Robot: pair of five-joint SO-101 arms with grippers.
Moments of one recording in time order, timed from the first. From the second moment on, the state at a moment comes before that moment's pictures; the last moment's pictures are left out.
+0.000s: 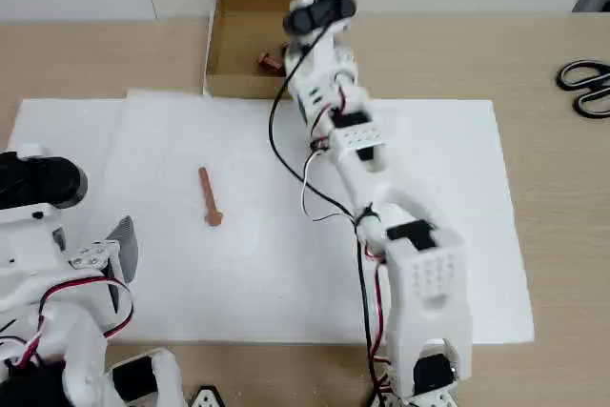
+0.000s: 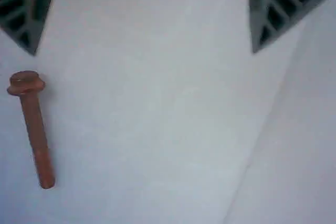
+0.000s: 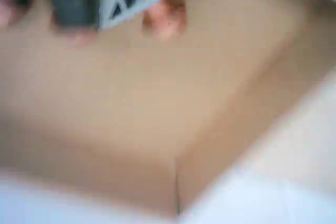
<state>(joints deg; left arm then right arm) -25.3 -68.4 22.6 99.4 -4.2 -19.2 32.7 -11.7 3.3 -1.7</state>
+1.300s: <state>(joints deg) -25.3 -68.4 22.6 99.4 -4.2 -20.5 4.0 23.1 26.3 -41.4</state>
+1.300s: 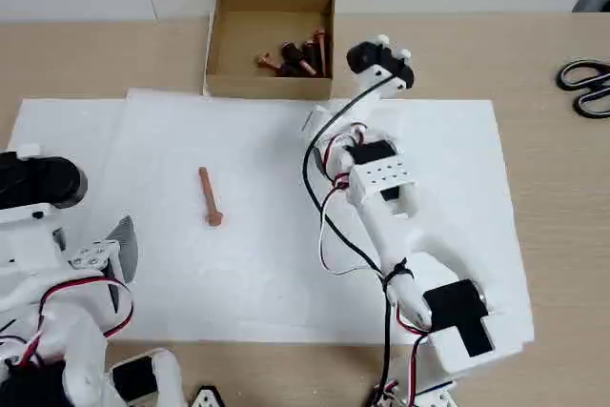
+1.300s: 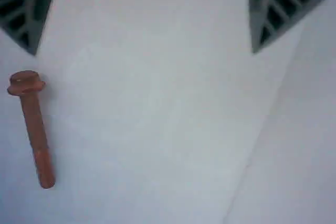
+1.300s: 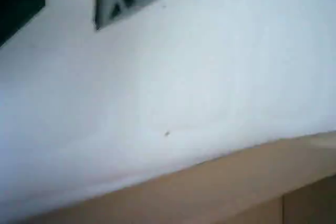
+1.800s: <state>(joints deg) -25.3 -68.4 22.6 99.4 -4.2 -19.5 4.0 24.8 23.1 -41.4</state>
